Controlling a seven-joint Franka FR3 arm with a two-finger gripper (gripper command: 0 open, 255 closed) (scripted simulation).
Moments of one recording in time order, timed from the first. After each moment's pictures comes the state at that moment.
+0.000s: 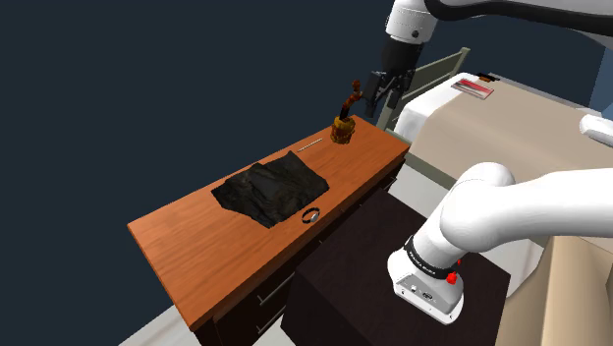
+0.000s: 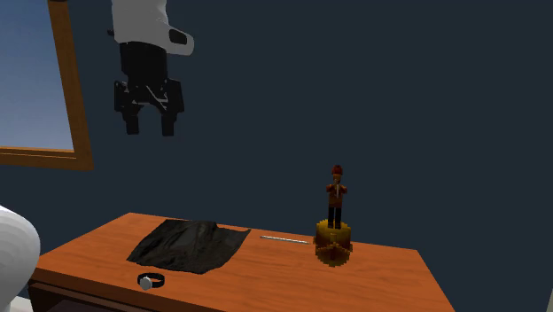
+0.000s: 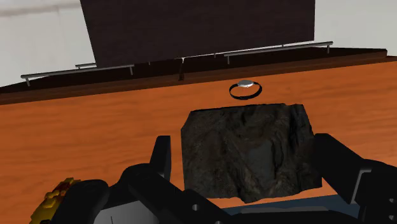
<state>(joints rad) 0.01 -0.83 -0.05 -2.44 -0.03 1.57 0.11</state>
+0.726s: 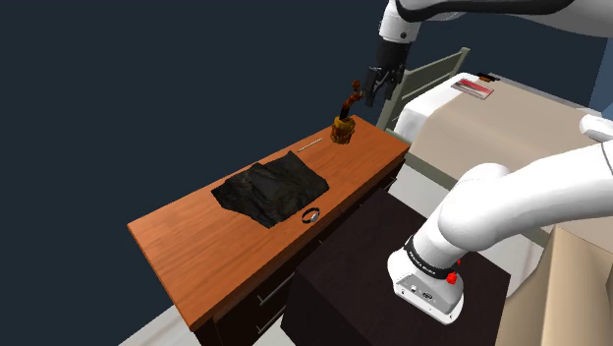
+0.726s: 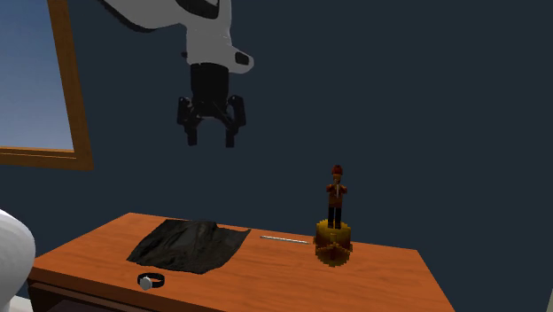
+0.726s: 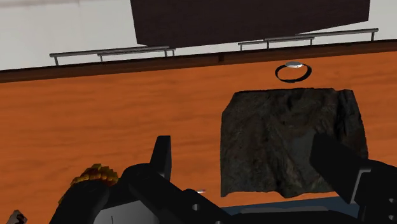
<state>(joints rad) -0.03 -0.58 -0.23 -2.33 -0.14 1.68 -0.09</state>
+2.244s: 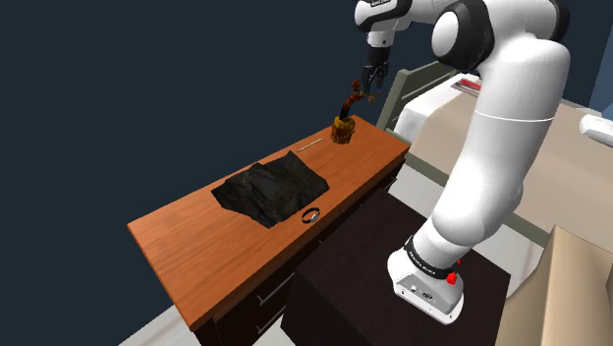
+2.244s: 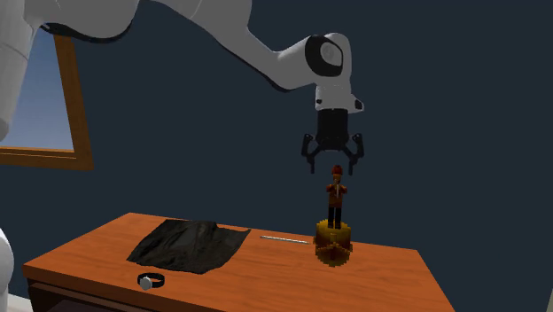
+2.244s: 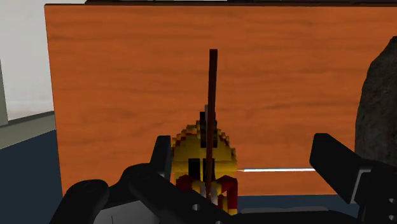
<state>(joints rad) -0.18 0.32 -0.51 -1.61 0.02 1.76 -0.66</state>
